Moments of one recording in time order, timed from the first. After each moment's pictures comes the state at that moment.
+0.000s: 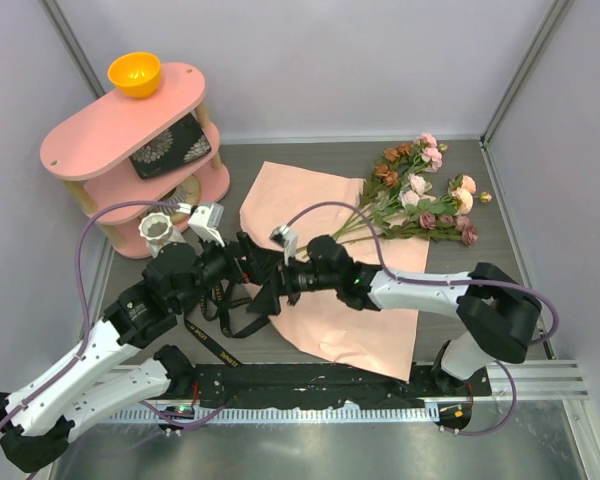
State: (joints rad) left arm -0.81 0.69 0.82 -0.32 -0.11 -0.58; right arm 0.96 1.50 0.84 0.39 -0.48 0.62
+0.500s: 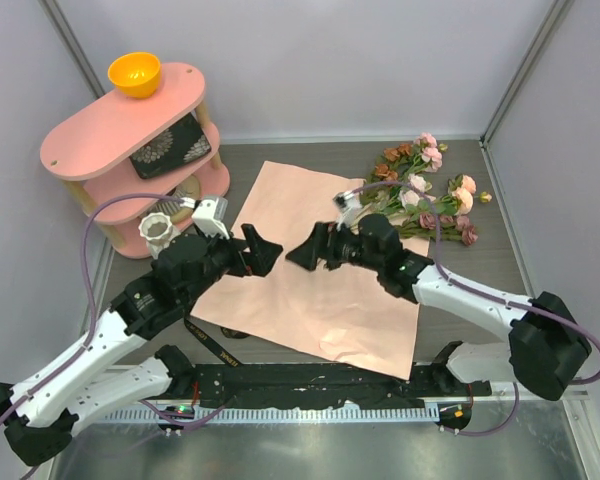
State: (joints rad) left arm -0.82 0.75 0.87 -0.38 -0.21 -0.57; right arm 0.78 1.28 0.74 0.28 -0.39 0.64
